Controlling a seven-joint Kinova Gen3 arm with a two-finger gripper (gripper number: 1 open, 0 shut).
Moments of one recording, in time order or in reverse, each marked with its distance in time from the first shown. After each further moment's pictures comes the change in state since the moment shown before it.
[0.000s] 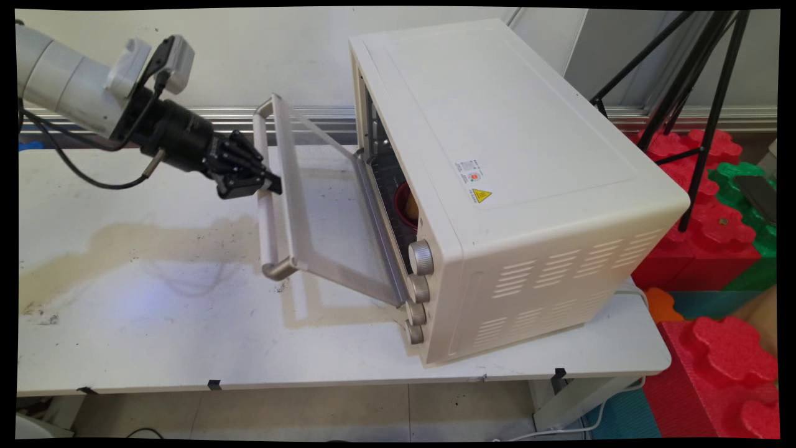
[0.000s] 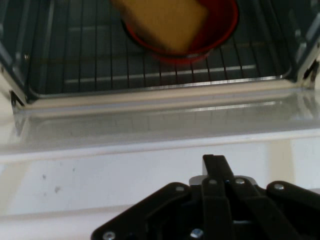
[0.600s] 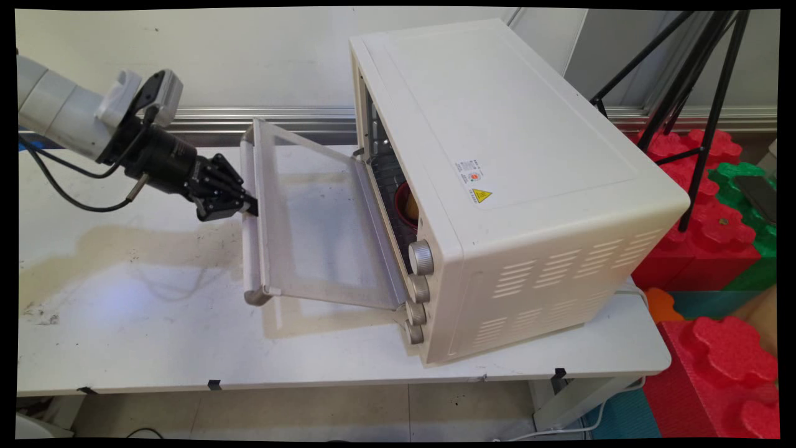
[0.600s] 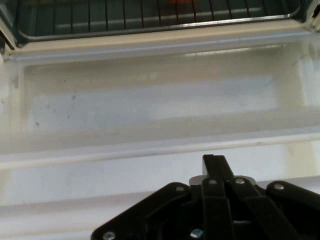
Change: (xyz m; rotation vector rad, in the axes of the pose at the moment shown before) arm -0.042 -0.004 0.001 -0.008 -0.073 0.004
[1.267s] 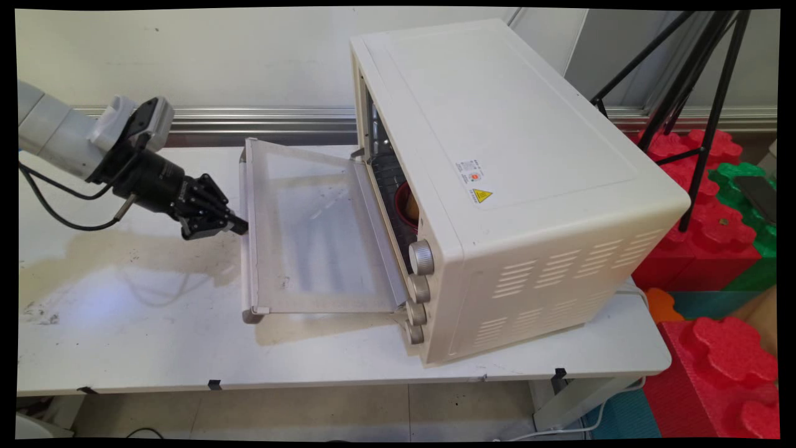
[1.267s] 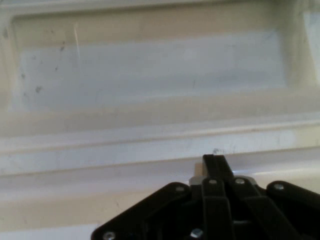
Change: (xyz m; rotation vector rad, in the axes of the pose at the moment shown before) arm -0.036 -0.001 0.005 -0.015 -0.059 -0.010
